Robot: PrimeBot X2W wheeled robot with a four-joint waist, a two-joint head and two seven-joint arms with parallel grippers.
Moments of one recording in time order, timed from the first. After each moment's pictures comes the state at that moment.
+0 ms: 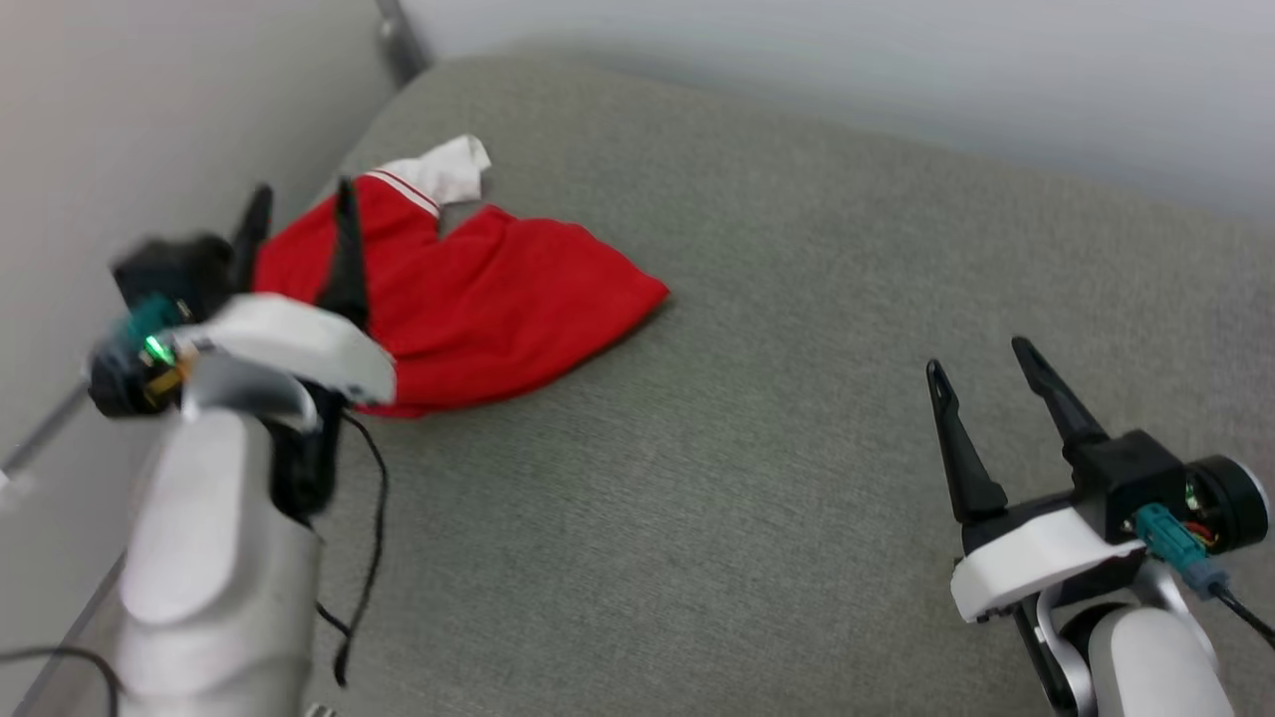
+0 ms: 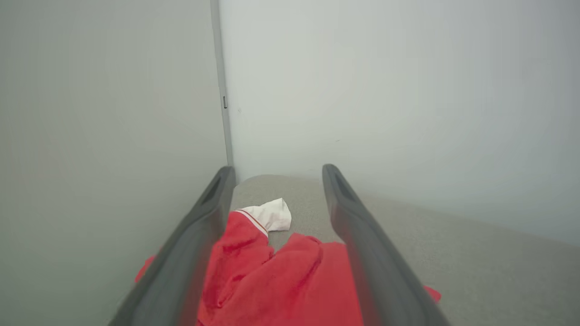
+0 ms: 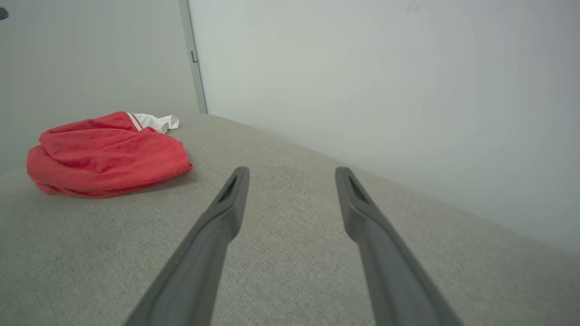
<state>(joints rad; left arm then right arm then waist) -0.54 0.13 0.01 0.40 -0.27 -0.07 -0.13 -0.14 -0.05 0.06 0.01 -0.06 0.13 -0.07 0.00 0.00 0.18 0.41</state>
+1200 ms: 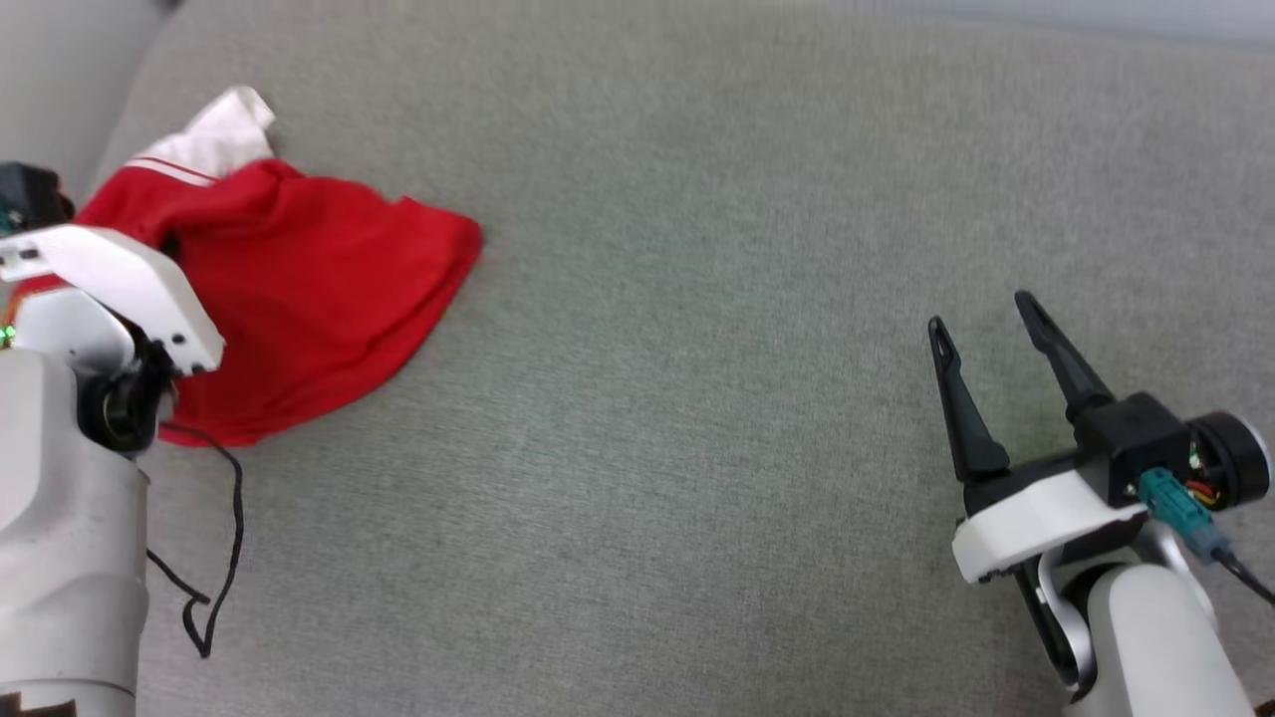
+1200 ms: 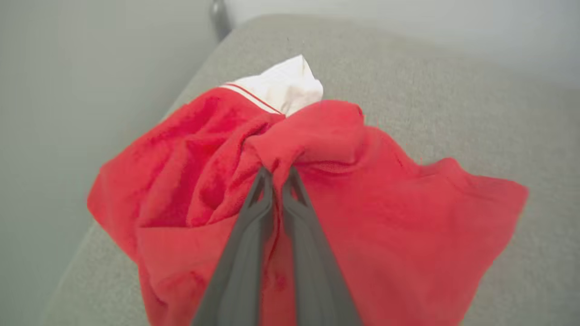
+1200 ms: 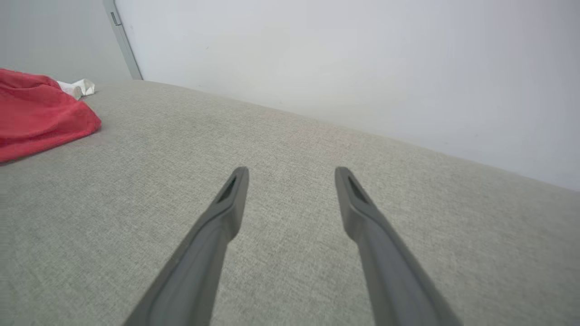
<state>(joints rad) -0.77 0.38 0.03 0.74 -0.42 -0.07 0.34 -0.25 -0.07 0.07 0.08 -0.06 0.13 -0.12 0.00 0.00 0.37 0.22</state>
